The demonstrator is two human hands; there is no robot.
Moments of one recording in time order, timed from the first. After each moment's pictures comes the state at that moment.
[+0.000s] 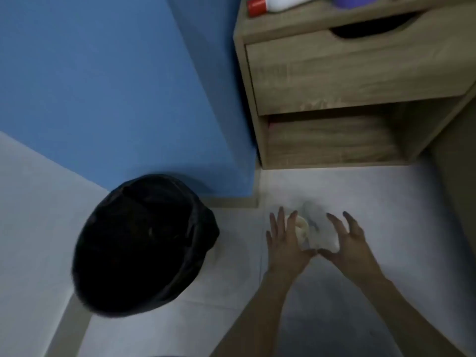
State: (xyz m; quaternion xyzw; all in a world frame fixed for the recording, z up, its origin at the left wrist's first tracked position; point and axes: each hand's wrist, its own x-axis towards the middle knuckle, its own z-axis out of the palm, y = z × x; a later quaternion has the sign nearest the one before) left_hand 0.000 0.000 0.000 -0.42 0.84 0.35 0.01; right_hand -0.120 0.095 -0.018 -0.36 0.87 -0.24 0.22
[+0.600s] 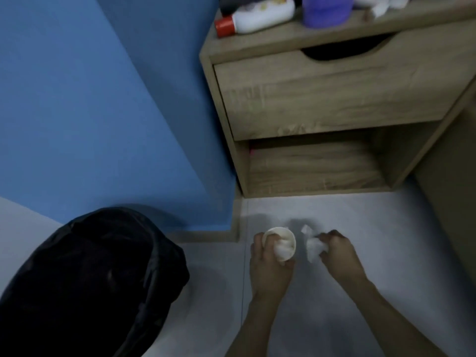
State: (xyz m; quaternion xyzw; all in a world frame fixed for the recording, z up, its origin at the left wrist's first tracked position) left_hand -0.034 -0.026 -0.046 -0.46 0.82 0.30 -0.17; right_hand -0.190 0.043 -0.085 -0.39 0.87 -0.25 0.18
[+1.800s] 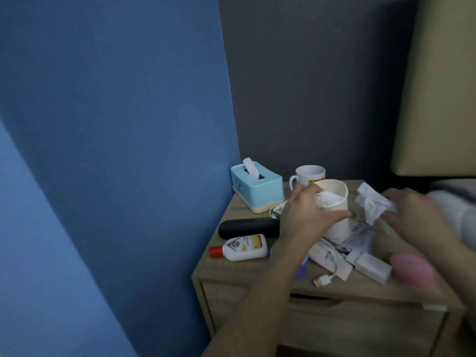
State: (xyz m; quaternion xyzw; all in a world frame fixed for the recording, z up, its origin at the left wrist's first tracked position) left_hand -0.327 -0.151 0.373 -0.32 0.84 0.29 -0.32; right_hand -0.495 -0.056 0.349 -0.43 0.84 -0.30 -0.14
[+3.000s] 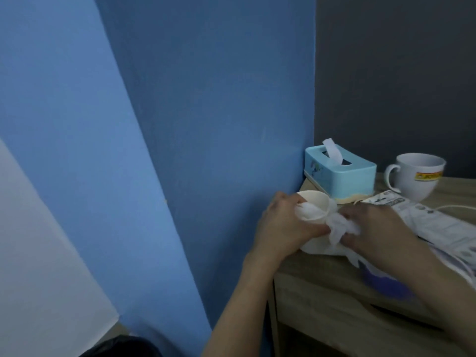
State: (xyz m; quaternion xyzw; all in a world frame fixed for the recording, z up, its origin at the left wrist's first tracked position) left_hand -0.174 -0.232 0.348 -0.44 0.81 0.25 -0.30; right_hand -0.323 -0.163 0.349 -0.67 0.69 -0.26 -0.04
